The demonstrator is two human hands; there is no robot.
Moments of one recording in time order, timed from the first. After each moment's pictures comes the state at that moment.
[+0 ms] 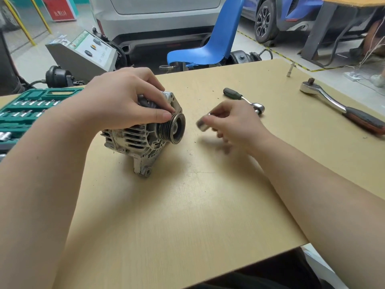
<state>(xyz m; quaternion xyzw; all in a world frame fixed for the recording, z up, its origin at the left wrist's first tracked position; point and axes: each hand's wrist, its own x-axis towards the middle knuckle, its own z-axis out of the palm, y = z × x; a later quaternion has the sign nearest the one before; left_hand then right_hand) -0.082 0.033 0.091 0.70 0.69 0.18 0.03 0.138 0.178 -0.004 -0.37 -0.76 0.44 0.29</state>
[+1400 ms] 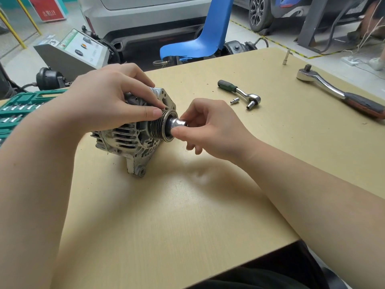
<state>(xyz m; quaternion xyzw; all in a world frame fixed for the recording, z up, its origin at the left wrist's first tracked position) -0.084 0.034 0.089 0.70 0.69 0.19 0.04 0.128 0.130 0.001 -0.24 -0.77 0.50 0.32</state>
